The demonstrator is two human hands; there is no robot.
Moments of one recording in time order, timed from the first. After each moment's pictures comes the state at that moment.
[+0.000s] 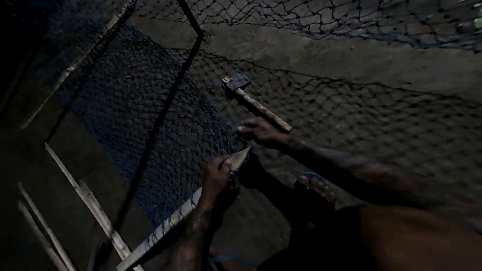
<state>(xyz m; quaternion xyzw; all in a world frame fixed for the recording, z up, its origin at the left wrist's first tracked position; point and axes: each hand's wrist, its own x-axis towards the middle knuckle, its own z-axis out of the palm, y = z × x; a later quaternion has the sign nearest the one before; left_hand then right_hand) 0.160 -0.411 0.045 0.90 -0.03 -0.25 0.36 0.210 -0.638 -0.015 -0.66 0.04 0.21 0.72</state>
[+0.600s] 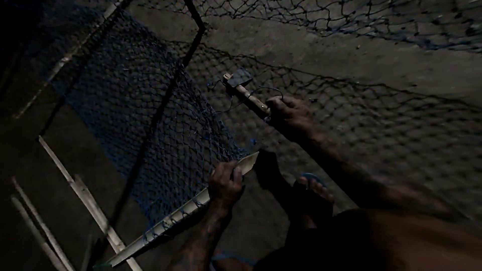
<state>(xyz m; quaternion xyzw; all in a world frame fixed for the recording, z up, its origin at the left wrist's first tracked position) 0.112 -0.420 -0.008 0.94 -0.18 0.04 0.27 0.196 -0.685 0.007 -0.54 0.21 0.02 0.82</state>
